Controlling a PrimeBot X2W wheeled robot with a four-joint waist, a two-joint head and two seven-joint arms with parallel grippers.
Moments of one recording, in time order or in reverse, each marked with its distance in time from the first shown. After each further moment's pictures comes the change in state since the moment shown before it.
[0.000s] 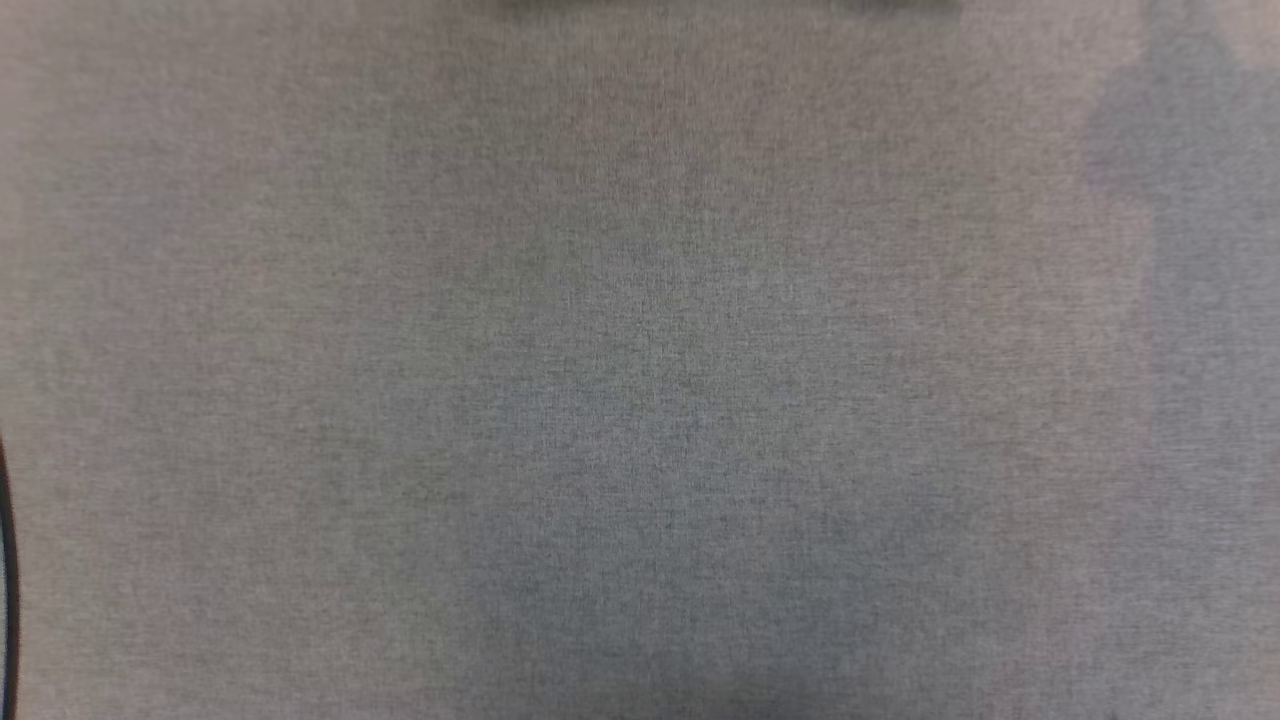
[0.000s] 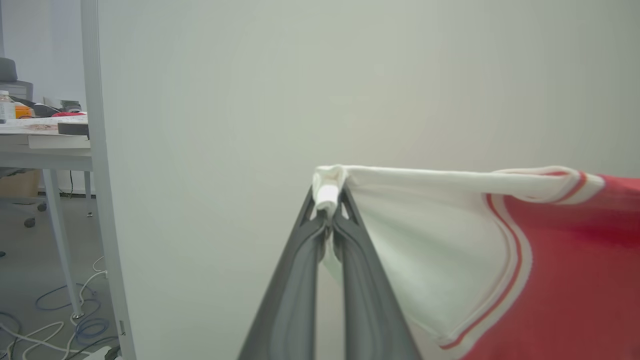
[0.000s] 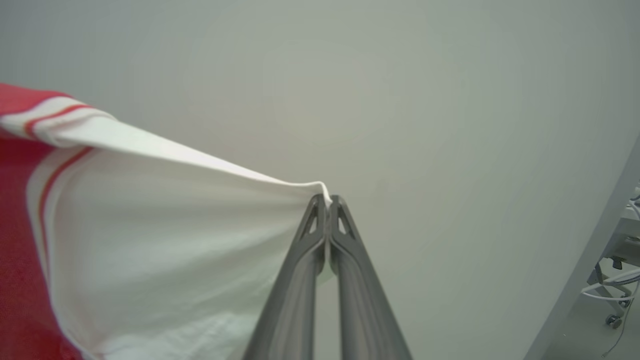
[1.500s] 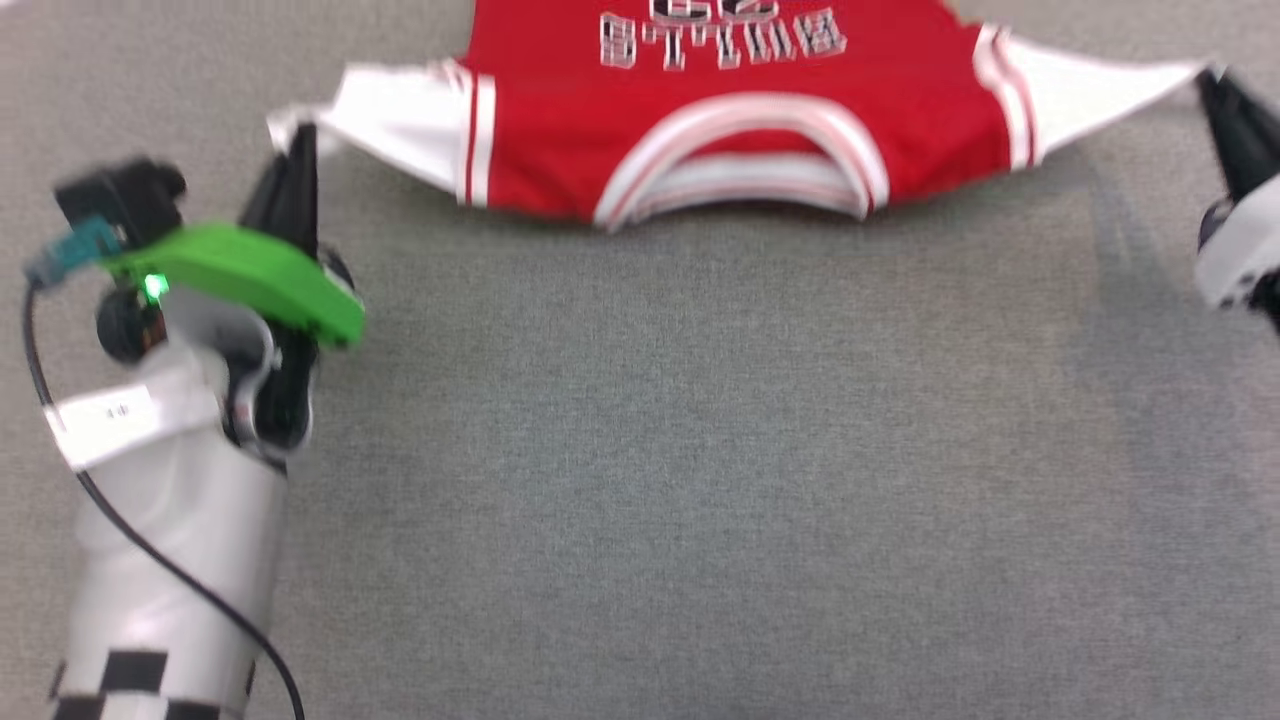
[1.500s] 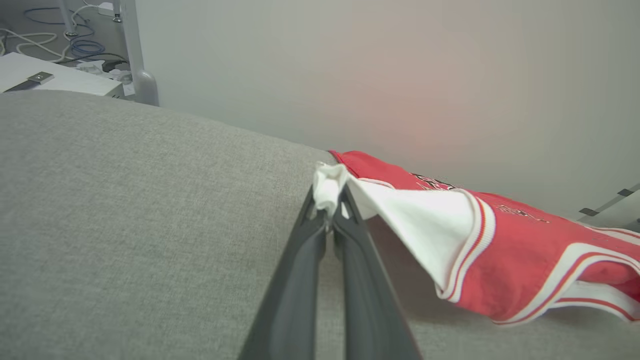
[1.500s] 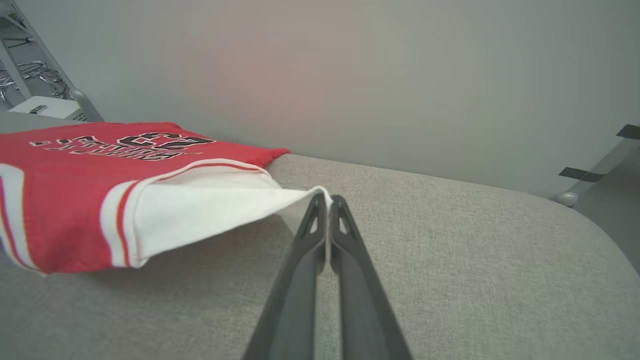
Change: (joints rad) left arm 0.716 -0.153 -0.144 0.340 -0.150 -0.077 -0.363; right arm 0.670 -0.022 0.360 0.174 0.303 0.000 -0.264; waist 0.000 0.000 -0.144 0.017
